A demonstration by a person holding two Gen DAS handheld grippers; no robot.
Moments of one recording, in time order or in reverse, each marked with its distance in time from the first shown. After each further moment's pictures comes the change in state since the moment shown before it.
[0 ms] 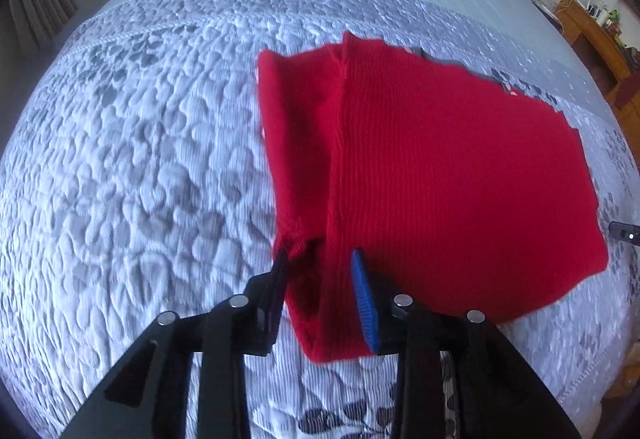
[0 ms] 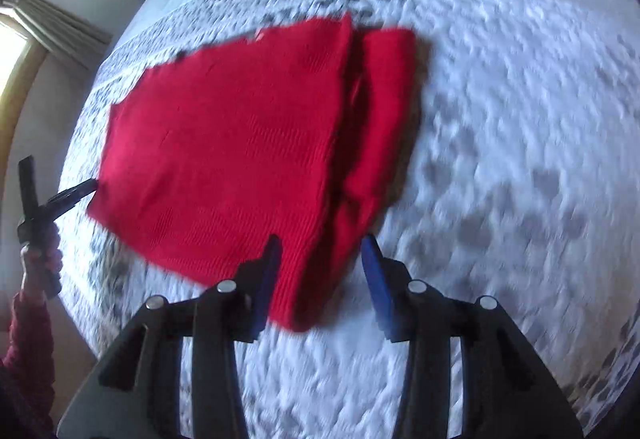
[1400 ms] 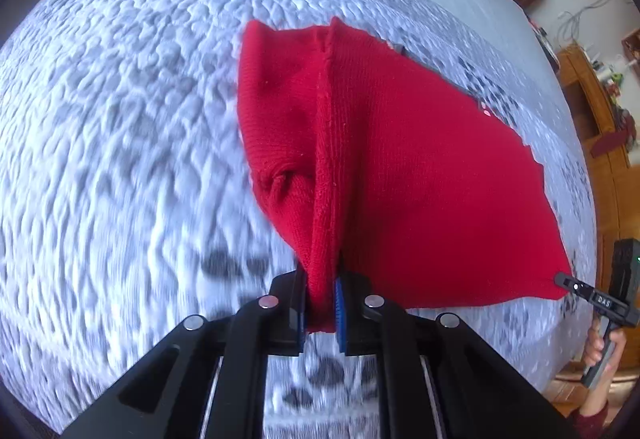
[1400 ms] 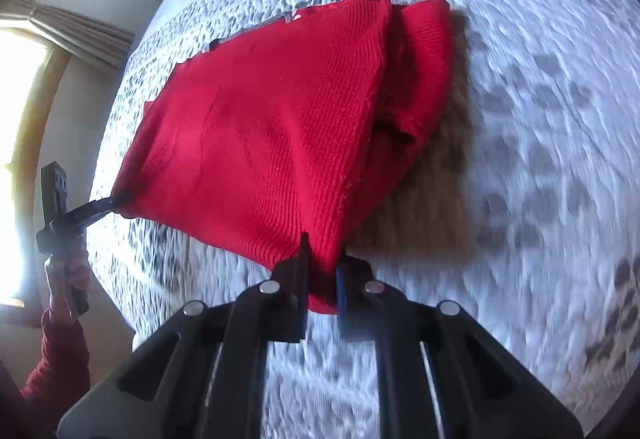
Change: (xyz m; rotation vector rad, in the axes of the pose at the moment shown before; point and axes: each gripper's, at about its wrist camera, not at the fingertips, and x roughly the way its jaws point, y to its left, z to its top) left arm -0.045 -0.024 -0.069 -0.215 0.098 -0.176; right arm -0.028 0.021 -0.070 0.054 0.040 0.120
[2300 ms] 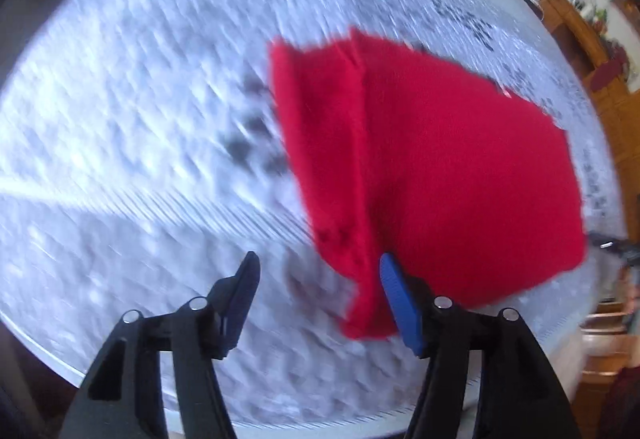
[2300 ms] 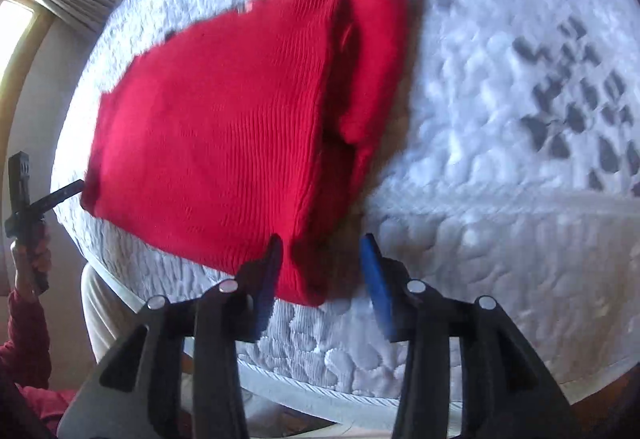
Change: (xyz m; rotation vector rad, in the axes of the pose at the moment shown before) left arm -0.041 0.005 -0.119 0.198 -0.048 0.159; right arm -0.044 -0.038 -0.135 -0.019 0.006 -0.140
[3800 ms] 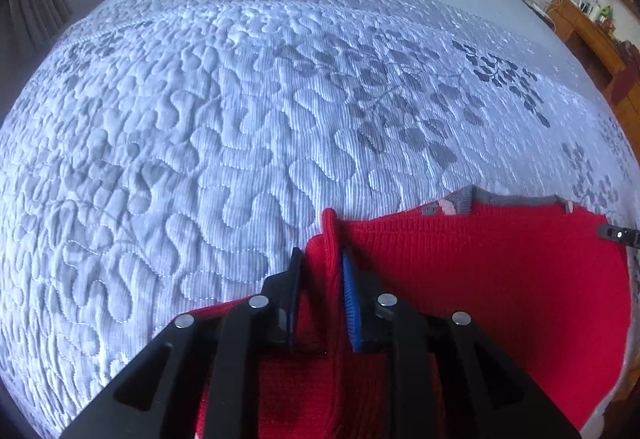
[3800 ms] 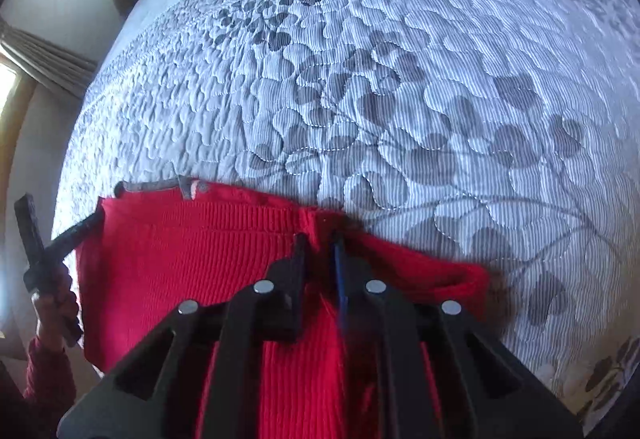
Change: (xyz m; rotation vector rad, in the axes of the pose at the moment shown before) left arm 0.119 -0.043 0.162 0.027 -0.097 0.045; right arm 0.081 -0.020 0.190 0.089 -0.107 0.049
